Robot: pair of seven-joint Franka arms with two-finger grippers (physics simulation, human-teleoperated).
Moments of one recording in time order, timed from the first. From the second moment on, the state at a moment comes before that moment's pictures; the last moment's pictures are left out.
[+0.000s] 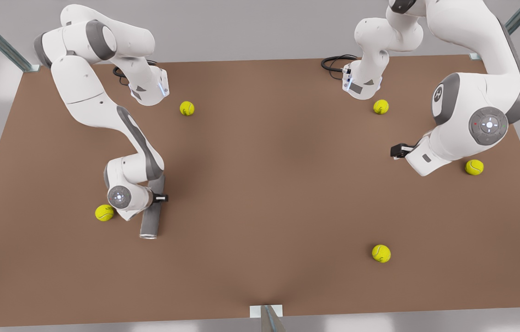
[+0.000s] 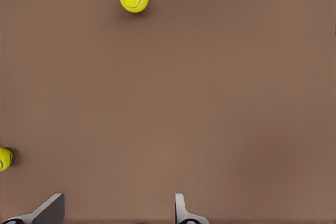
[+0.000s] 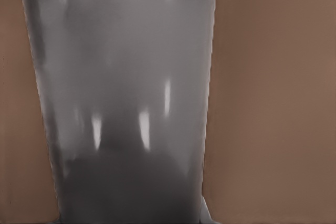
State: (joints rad) left arm -0.20 0.24 0.06 -1.39 0.03 1.39 0.03; right arm -0.06 0.58 0.23 -1.91 -0.13 2.21 0.26
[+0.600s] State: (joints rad) left arm -0.18 0.25 0.06 -1.39 0.03 1.40 0.03; right arm 0.19 0.56 0.36 -1.69 -0.35 2.17 -0.18
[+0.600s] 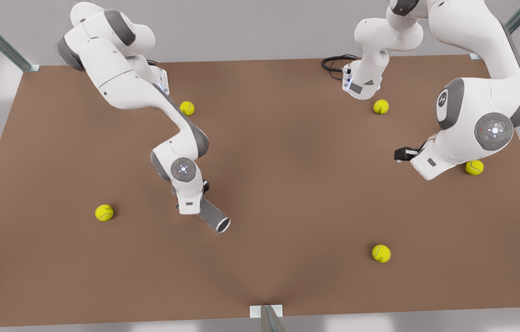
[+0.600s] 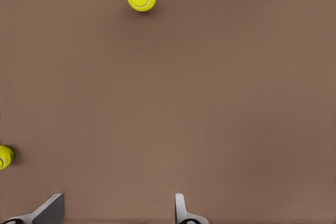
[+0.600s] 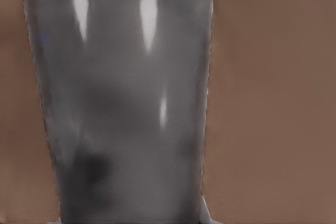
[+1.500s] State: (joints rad) left arm -0.17 0.29 0.06 -1.39 0.03 1.42 0.03; right arm 0.75 1.14 0.27 -0.85 -0.53 2.02 -0.45
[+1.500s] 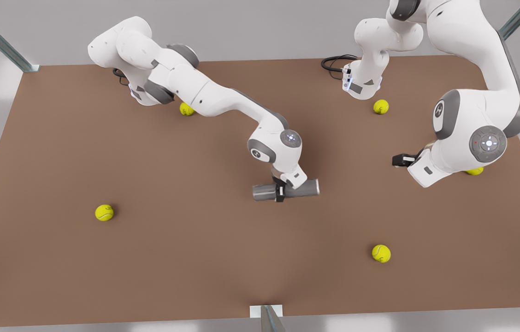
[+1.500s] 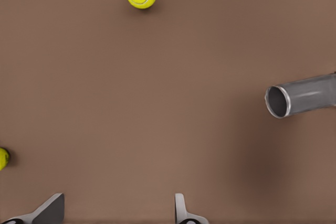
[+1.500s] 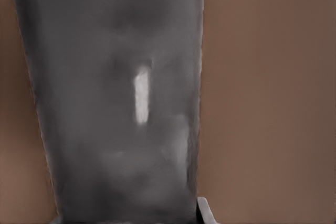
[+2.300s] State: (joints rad) left arm -0.11 0.81 -0.01 -1.46 -0.90 1.96 0.25; right arm -0.16 0.15 0.30 -1.50 -0.10 1.60 0.09
